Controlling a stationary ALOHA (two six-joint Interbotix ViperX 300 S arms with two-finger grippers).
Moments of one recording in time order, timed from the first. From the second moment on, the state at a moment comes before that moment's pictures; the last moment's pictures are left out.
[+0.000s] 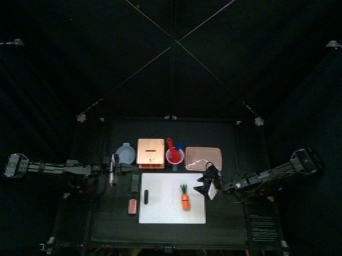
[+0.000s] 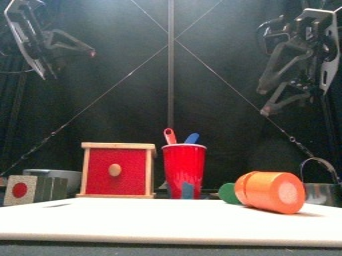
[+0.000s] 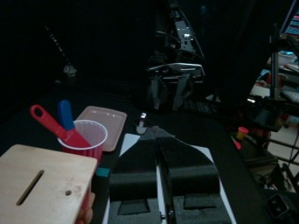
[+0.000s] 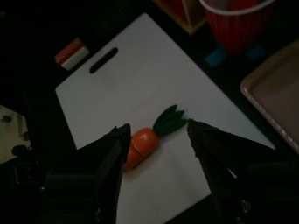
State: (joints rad) left arm 0.01 -0.85 1.23 -0.17 -0.41 0.00; right arm 0.31 -0.56 1.02 -1.23 0.43 1.95
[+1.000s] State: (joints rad) left arm -0.03 -0.66 1.11 -0.05 -0.38 0.01; right arm 0.31 -0.67 1.08 -1.44 0.40 1.95
